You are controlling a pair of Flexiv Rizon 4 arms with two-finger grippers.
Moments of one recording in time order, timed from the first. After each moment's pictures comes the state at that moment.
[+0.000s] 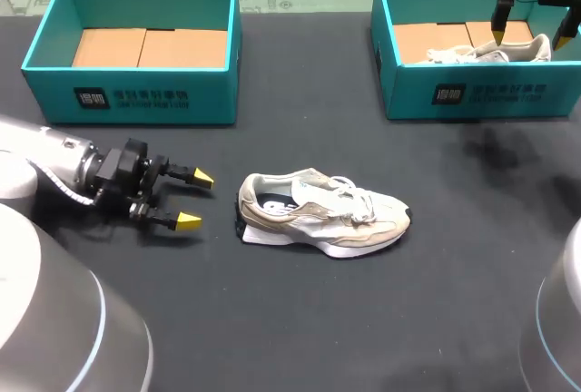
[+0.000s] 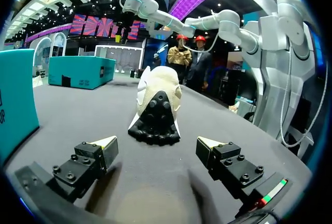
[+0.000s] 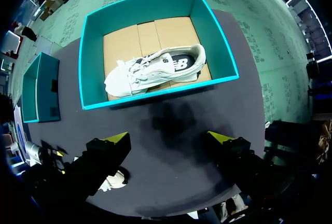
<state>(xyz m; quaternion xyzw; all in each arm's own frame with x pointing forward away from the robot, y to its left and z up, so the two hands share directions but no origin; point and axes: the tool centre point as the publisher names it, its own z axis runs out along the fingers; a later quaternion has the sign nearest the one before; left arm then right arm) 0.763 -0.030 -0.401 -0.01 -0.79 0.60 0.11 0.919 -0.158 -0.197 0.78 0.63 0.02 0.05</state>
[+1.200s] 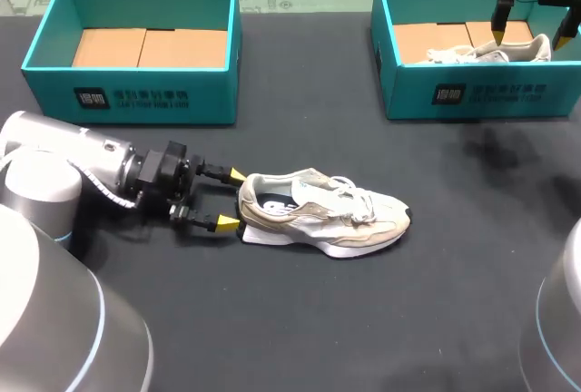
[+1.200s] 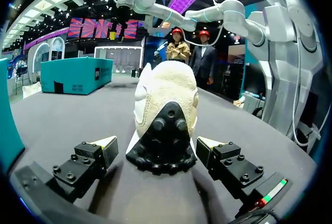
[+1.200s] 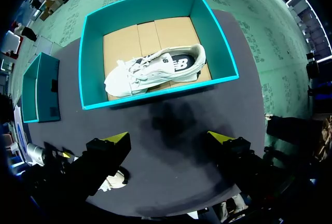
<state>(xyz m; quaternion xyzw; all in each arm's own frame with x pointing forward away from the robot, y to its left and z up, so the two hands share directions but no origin) 0.761 -0.091 -0.406 -0.02 -0.80 0.59 0.08 0.919 -0.158 -0.197 0.78 0.63 0.02 0.05</state>
